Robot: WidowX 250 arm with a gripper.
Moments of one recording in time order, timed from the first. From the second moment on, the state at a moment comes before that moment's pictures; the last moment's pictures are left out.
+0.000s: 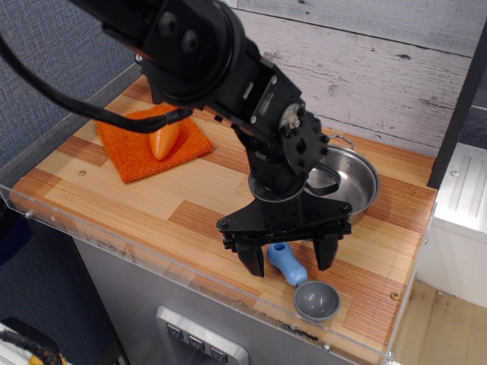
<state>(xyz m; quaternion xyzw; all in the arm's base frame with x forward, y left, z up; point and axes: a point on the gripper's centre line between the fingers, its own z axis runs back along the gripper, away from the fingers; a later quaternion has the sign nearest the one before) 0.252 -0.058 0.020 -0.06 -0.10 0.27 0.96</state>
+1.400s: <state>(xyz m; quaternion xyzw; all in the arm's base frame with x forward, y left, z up) 0.257 -0.053 0.054 -0.06 -0.13 0.27 0.95</state>
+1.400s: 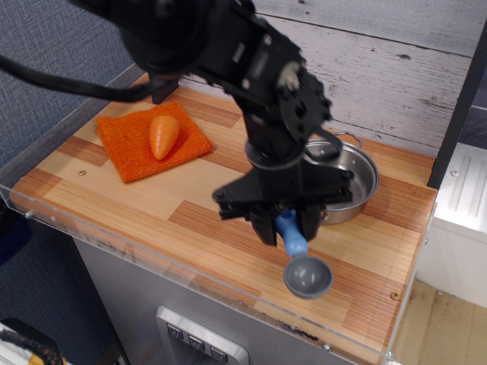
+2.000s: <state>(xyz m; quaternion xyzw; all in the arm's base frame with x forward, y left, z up) 0.301 -0.022 0.106 -0.02 -0.15 0.22 0.96</state>
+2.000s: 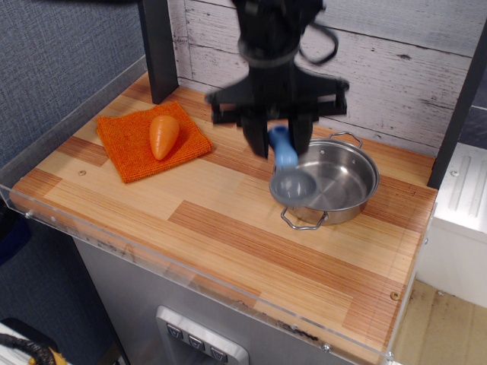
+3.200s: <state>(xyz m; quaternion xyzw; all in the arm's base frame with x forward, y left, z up) 0.376 0.049 0.068 -0.01 -0.12 0.16 0.98</state>
